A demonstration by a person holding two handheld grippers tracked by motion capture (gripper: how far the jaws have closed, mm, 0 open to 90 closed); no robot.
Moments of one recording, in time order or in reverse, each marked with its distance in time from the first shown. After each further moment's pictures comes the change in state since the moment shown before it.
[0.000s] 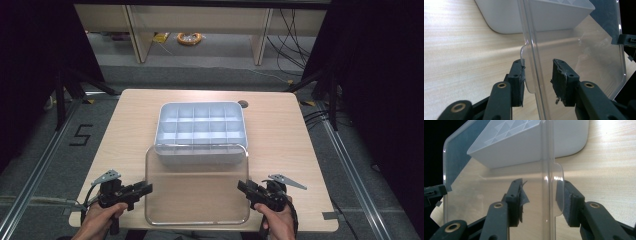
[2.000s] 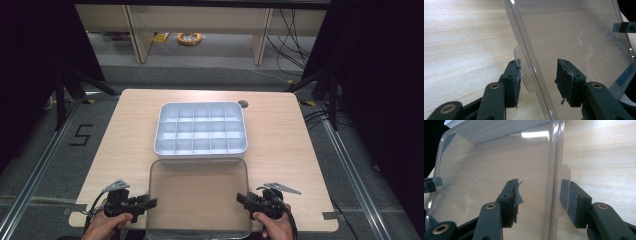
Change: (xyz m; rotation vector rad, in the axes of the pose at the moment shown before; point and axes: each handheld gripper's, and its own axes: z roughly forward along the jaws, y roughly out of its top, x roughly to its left) left arm -0.004 -0.025 0.011 0.153 0.005 -0.011; right arm -0.014 -0.024 0.008 0.115 -0.070 -0.040
